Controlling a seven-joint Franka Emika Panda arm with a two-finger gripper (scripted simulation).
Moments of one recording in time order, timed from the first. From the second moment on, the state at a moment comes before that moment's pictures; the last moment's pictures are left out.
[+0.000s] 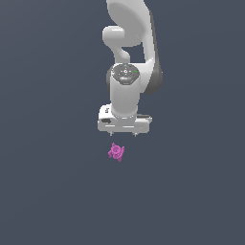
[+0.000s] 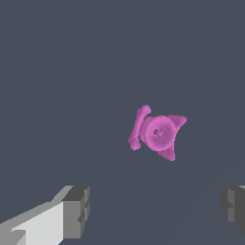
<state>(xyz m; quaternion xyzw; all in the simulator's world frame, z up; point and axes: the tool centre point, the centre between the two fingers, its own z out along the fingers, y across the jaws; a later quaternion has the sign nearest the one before) 0.007 0.003 0.155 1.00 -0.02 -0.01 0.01</state>
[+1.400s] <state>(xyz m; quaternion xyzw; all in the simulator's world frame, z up) 0.035 -0.030 0.058 0.99 -0.17 0.00 0.00</state>
